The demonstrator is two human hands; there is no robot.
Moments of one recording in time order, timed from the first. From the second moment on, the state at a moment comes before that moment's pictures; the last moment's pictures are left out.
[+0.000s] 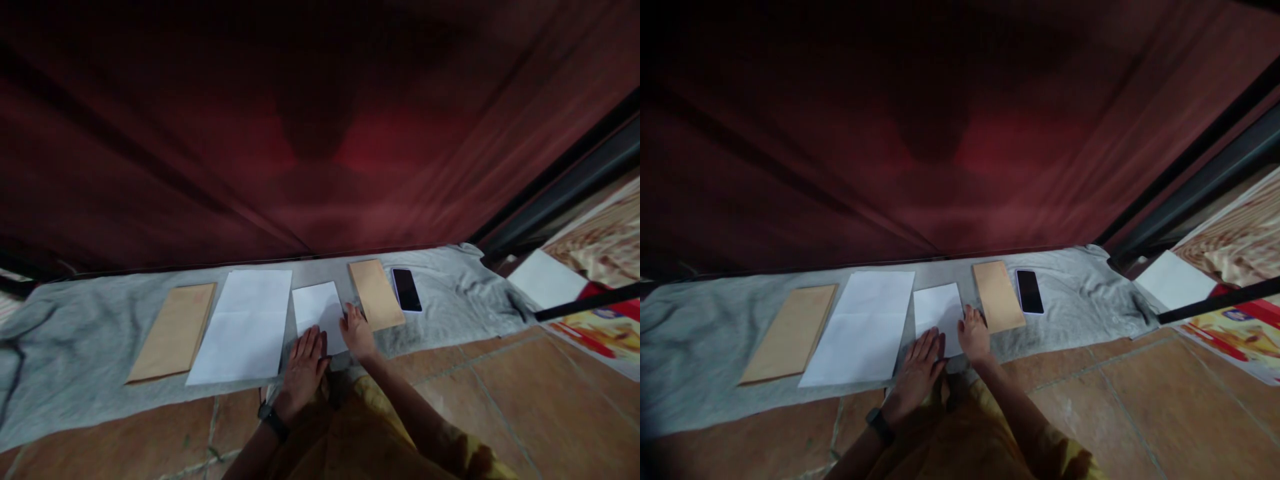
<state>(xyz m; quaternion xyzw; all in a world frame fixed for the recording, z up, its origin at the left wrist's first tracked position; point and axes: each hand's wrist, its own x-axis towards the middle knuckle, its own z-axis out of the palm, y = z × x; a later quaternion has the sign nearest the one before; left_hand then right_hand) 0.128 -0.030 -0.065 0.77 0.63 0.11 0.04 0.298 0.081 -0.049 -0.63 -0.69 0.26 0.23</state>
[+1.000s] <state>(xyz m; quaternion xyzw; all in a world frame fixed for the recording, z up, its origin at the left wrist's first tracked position) 0.128 -0.032 -0.063 0.77 0.62 0.13 0.05 0.266 0.136 -0.059 -0.40 -0.89 0.10 0.18</state>
